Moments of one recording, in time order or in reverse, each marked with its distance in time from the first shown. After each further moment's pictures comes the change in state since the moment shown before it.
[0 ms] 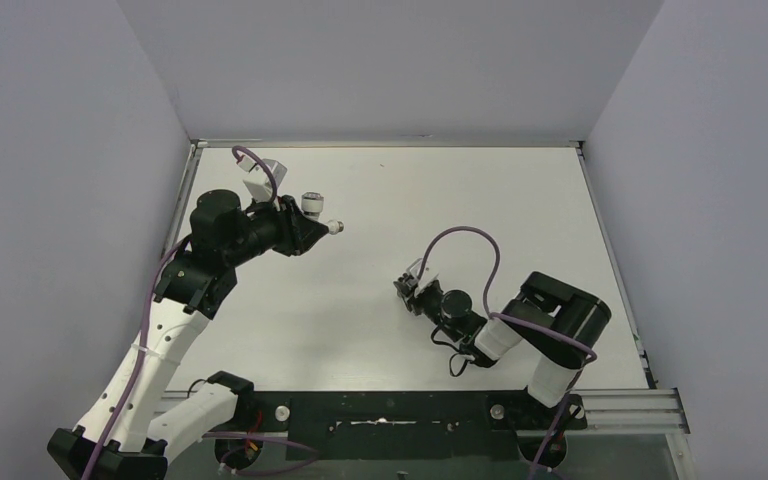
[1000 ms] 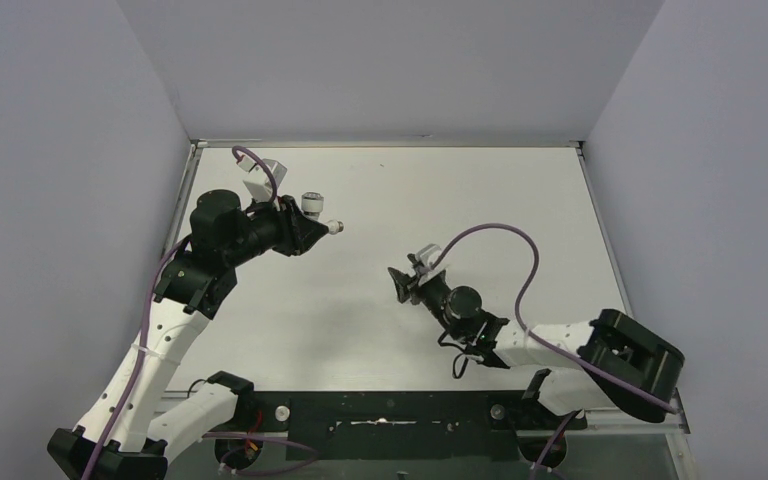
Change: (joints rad) left arm 0.000 0.000 0.000 0.000 -0.002 0.000; right arm 0.091 -0.343 -0.010 -0.186 0.149 0.018
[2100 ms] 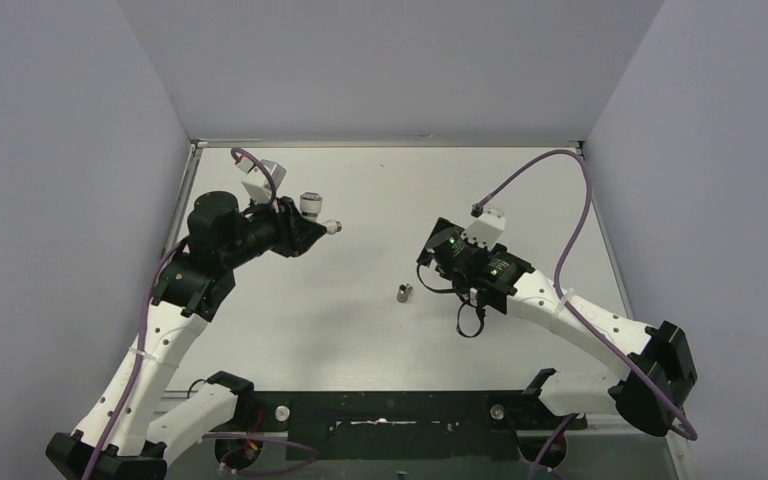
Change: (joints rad) left arm 0.000 -0.014 0.000 -0.005 -0.006 0.031; right arm -0.114 -0.130 0.698 -1.746 0.365 1.146
